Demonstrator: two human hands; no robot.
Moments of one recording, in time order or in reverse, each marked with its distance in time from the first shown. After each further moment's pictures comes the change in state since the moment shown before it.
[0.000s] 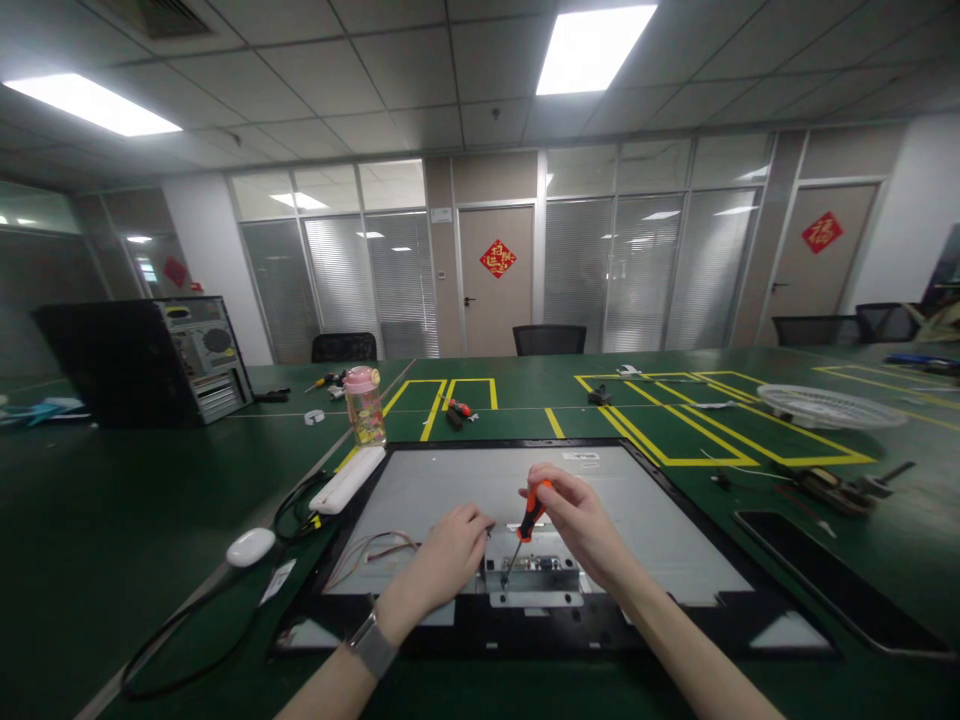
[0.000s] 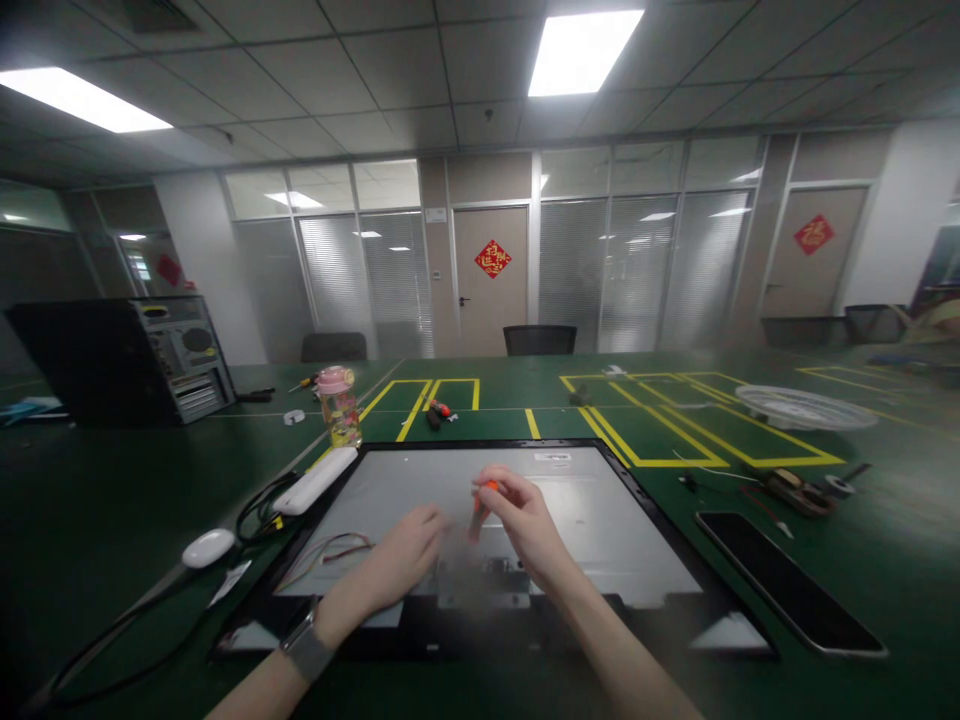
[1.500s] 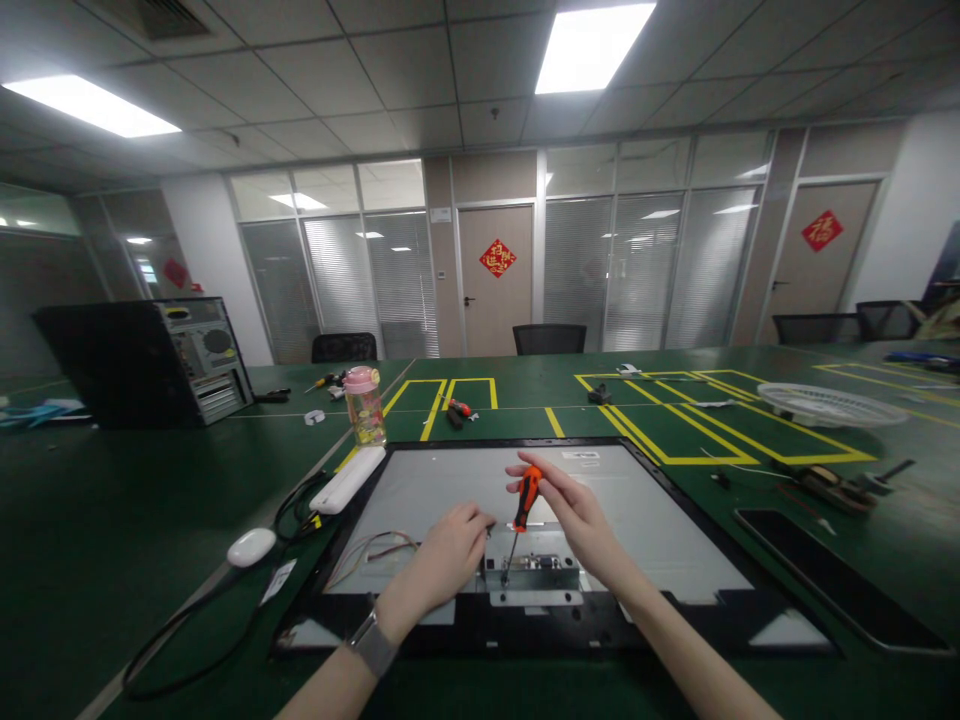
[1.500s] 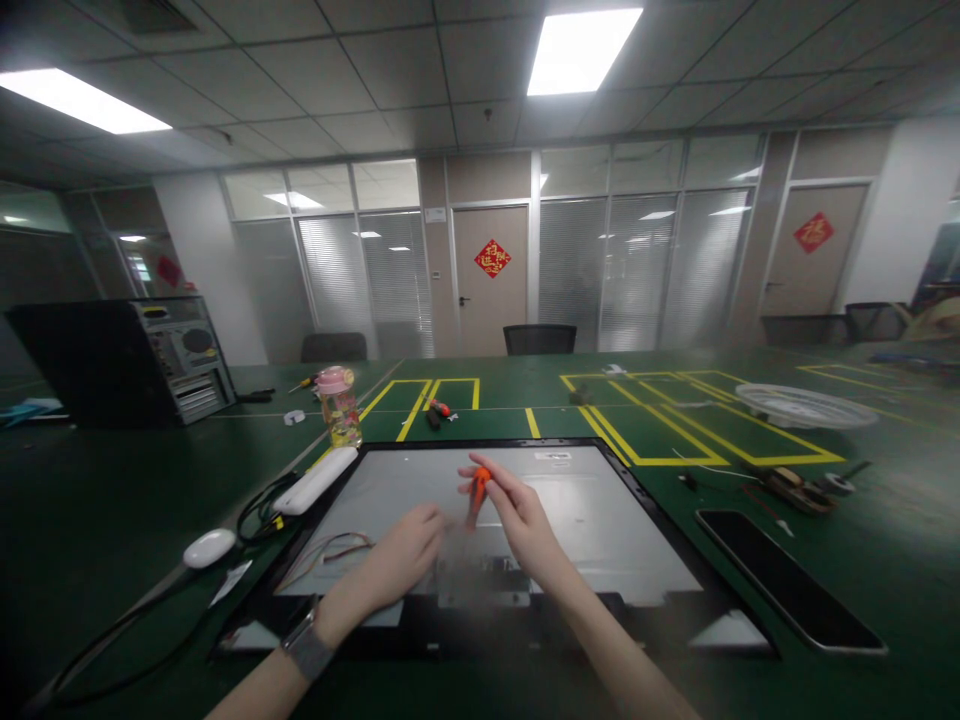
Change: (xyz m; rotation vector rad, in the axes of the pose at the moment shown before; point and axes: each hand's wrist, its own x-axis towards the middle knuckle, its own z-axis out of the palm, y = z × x) left_hand -0.001 0.000 -0.001 -0.023 0.011 0.008; right_hand -0.001 -0.008 0.000 -0.314 -0.055 -0.088
